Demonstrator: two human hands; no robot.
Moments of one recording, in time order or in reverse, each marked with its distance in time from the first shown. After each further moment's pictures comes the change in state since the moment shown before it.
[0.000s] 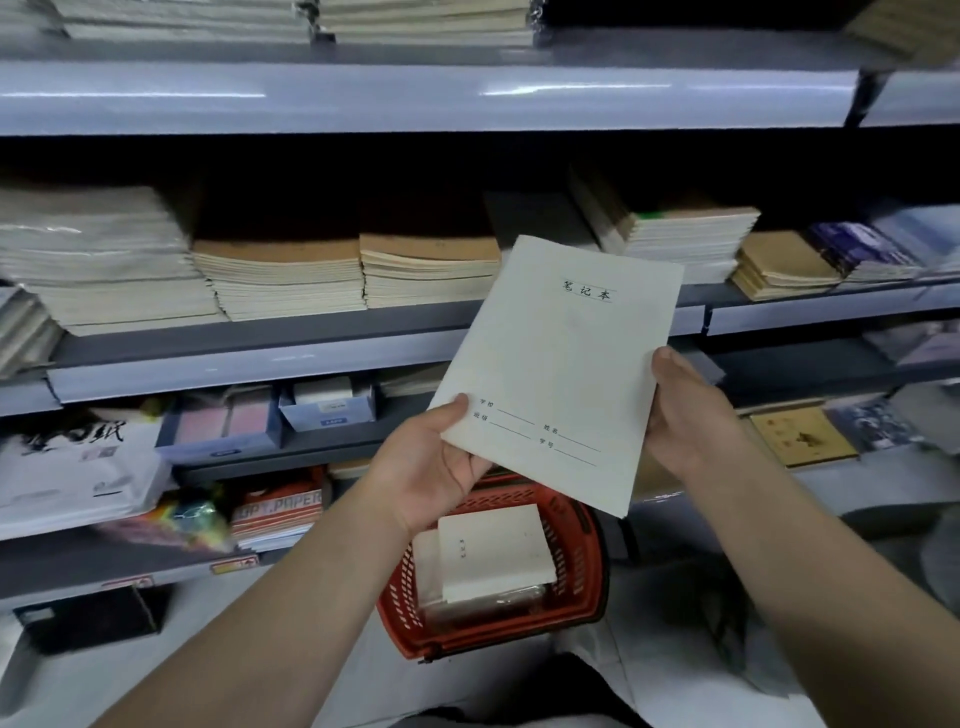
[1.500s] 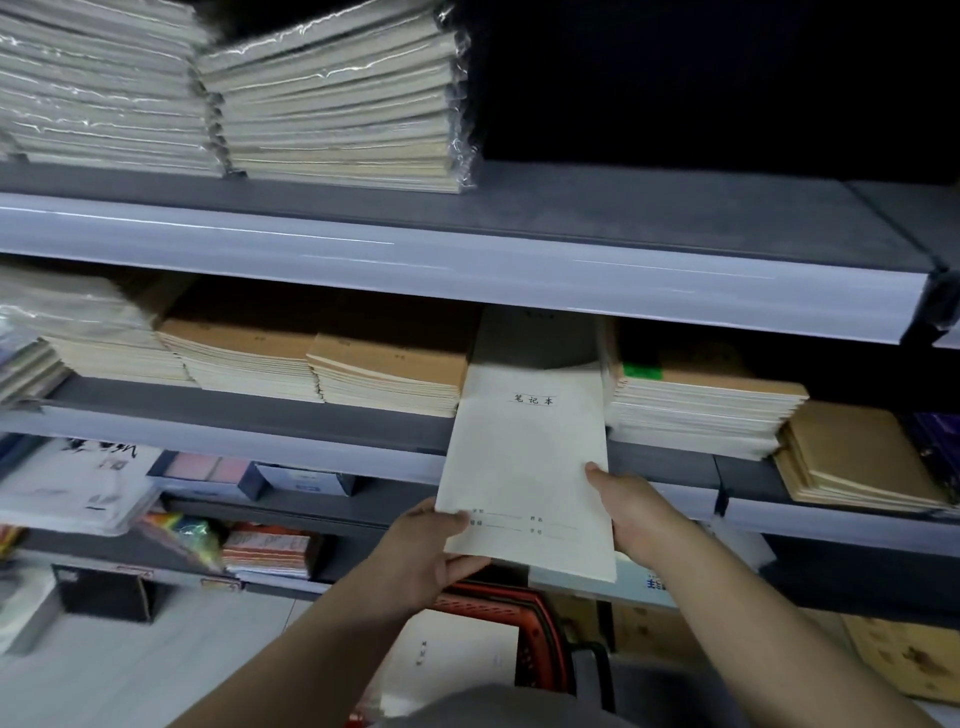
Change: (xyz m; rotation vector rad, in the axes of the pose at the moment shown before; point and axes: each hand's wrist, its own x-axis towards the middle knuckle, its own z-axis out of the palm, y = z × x) left_hand 0.148 -0.023 0.088 0.241 0.552 0.123; right_hand 0.207 -0.053 -0.022 -0.626 -0.233 0.384
